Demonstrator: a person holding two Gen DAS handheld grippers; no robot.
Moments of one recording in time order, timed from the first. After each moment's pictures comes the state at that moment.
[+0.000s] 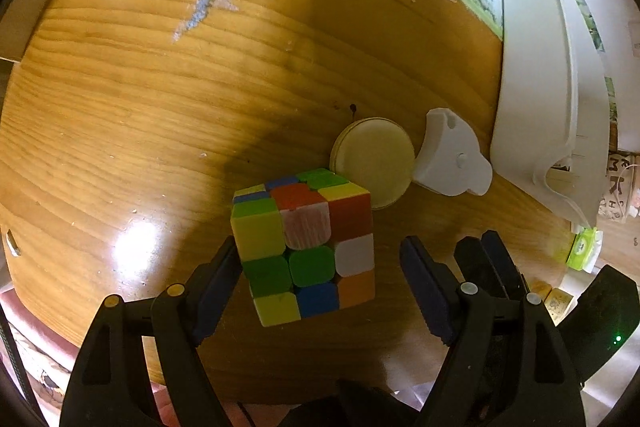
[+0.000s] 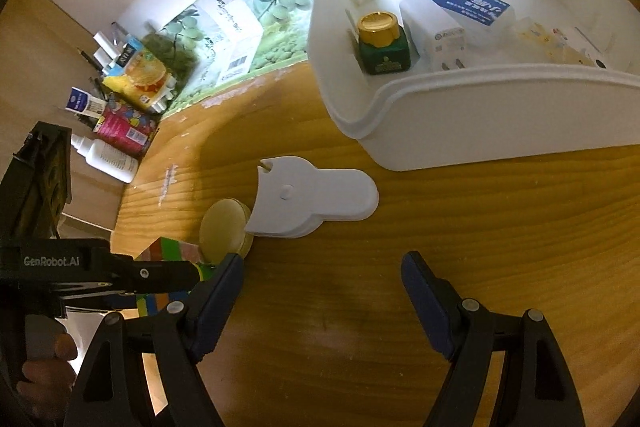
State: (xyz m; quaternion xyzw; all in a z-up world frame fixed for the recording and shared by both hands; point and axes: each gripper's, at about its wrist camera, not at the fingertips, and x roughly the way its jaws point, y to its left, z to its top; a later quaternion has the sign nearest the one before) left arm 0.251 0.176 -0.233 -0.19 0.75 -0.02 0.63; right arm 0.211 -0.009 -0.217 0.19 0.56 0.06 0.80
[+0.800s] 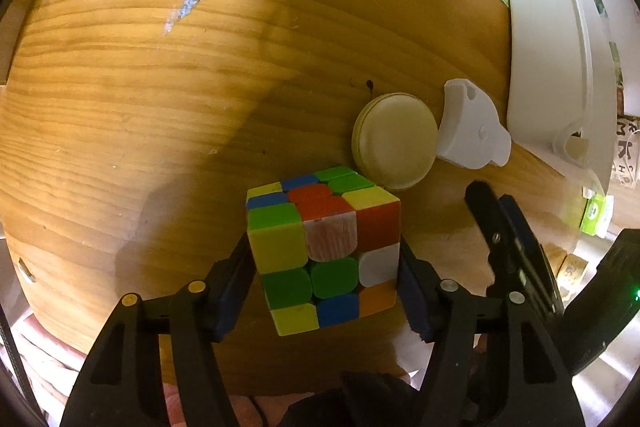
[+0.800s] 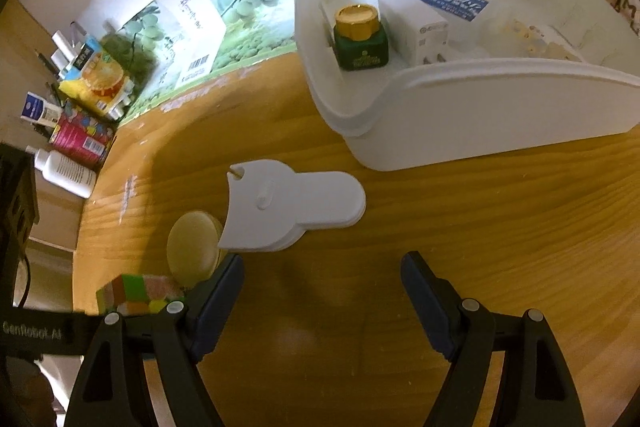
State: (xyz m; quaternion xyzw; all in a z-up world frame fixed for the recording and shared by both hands) left arm 0.265 0.172 -0.245 -0.14 0.78 -0.06 0.61; right arm 0.223 0.004 -0.228 0.16 0.57 -0.03 0.81
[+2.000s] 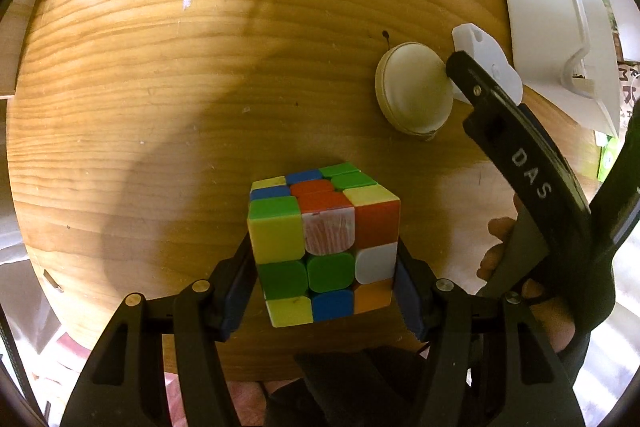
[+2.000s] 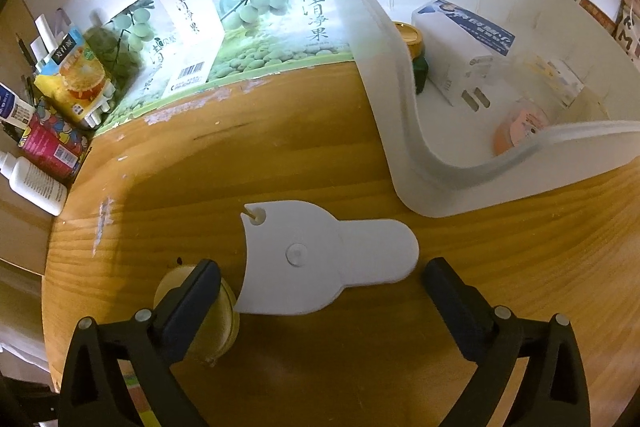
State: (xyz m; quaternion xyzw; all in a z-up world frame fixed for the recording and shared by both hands) left arm 0.231 0.166 -0.245 -0.08 0.79 -0.10 0.60; right arm 0.261 0.033 -0.244 0.11 0.55 -0.07 0.83
